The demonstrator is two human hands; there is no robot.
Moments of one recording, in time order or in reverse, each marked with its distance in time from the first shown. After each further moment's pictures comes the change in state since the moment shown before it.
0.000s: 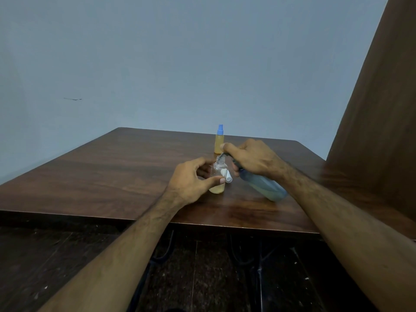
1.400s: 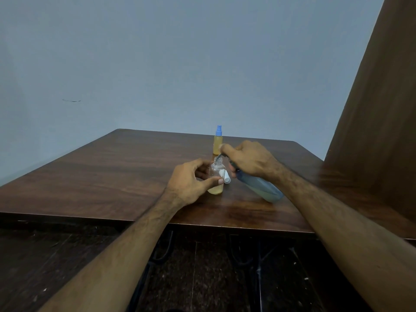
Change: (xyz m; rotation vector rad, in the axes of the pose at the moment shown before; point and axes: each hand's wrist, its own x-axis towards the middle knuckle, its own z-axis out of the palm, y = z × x) left_hand -0.001 0.004 -0.001 0.003 -0.006 -0.028; right_hand 0.000 -0.002 0.002 -0.043 -0.008 -0.018
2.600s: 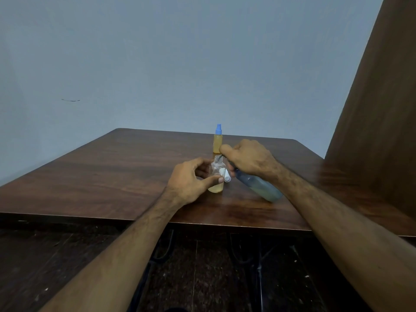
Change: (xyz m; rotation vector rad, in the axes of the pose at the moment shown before) left_hand 0.000 -0.002 0.001 -0.012 -0.001 0.001; right_hand -0.003 -0.006 0.002 -0.054 0.024 0.026
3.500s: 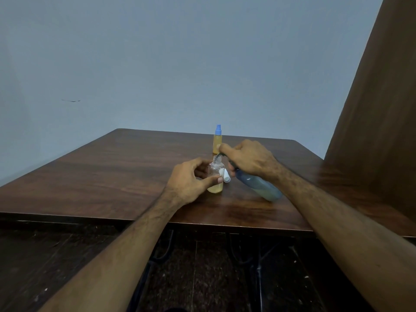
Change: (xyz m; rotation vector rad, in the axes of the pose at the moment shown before) left_hand 0.001 -0.002 0.000 -0.005 0.007 -0.002; right_hand 0.003 0.005 -0.001 0.055 0.016 0.019
